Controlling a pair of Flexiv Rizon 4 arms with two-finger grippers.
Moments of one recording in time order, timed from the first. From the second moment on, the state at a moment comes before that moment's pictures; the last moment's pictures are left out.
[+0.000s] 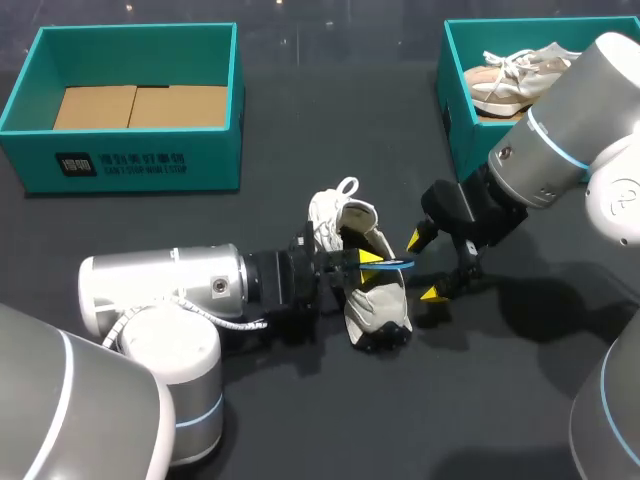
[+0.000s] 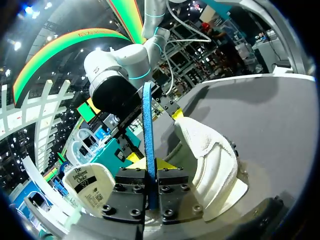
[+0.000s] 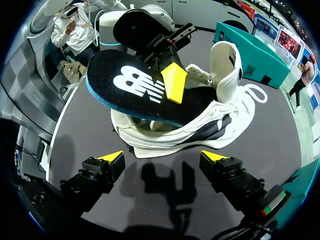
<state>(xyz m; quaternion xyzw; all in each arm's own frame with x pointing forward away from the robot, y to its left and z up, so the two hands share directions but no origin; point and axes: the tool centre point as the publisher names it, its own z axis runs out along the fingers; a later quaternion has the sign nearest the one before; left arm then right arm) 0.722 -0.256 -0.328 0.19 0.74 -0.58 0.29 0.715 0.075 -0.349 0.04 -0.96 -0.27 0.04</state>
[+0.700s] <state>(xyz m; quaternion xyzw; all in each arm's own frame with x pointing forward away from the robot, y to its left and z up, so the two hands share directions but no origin) 0.704 -0.267 -0.308 0.18 0.73 -0.61 0.26 0.715 0.075 -0.349 0.04 -0.96 -0.27 0.04</state>
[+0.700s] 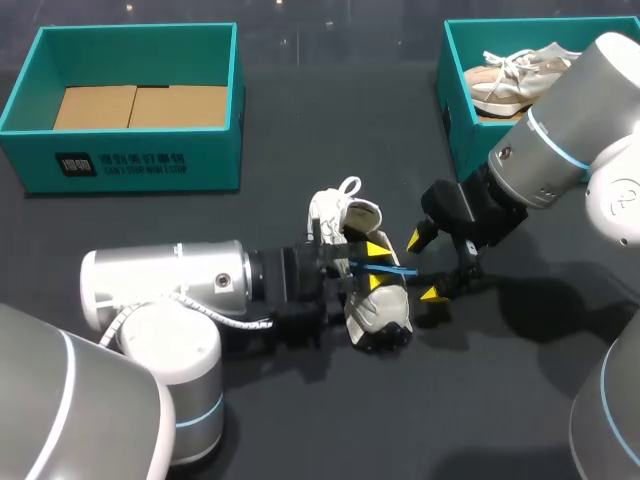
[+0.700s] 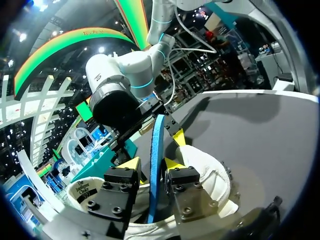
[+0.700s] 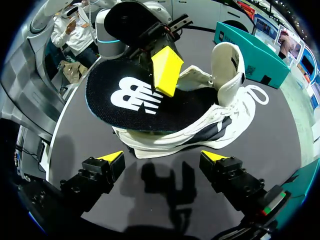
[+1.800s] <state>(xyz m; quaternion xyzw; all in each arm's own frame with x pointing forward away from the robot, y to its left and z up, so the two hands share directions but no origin) 0.723 -0.261 -0.327 0.18 0.74 -0.59 0.27 0.715 0.075 -0.349 0.04 -0.96 -0.27 0.04</state>
